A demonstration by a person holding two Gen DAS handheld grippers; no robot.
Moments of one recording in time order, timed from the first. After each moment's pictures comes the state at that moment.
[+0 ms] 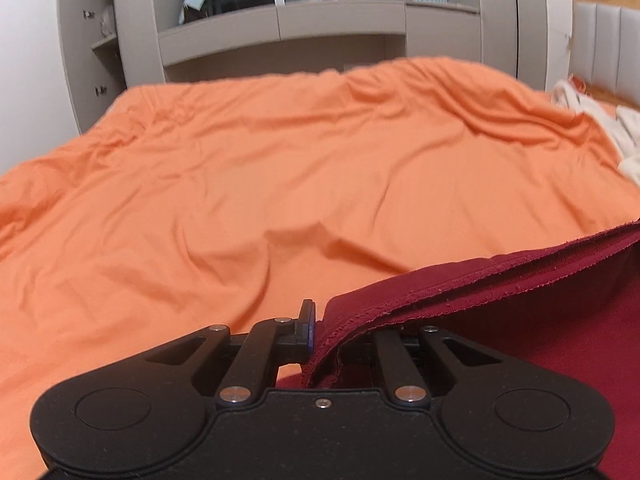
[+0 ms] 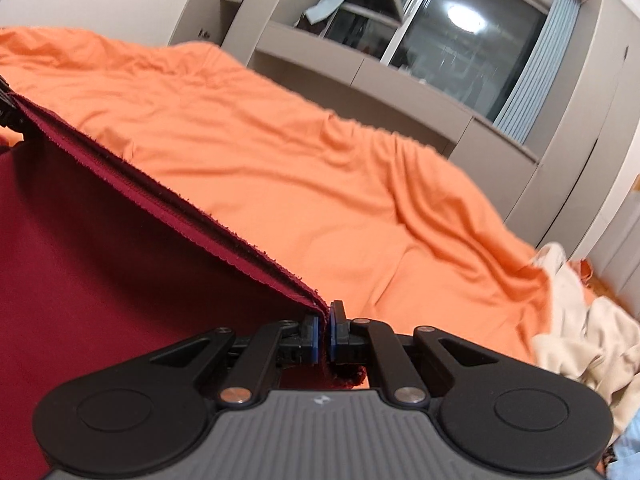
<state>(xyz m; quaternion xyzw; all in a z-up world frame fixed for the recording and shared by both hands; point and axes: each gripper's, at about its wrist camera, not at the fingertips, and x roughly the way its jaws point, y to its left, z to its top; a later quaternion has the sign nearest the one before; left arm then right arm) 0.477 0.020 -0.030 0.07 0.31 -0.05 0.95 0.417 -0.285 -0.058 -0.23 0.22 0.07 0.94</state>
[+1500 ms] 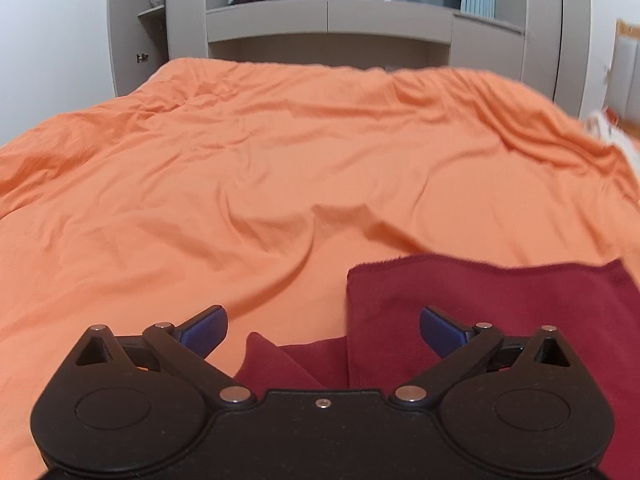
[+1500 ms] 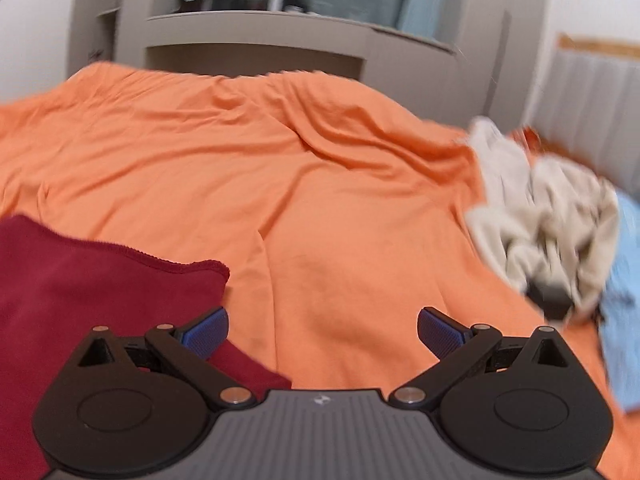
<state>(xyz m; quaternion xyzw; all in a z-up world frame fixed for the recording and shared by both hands) 0.443 0.051 -0.020 0.00 0.30 0.00 0.95 0.394 -0.392 -0.031 -0.04 0.30 -0.03 0.95</state>
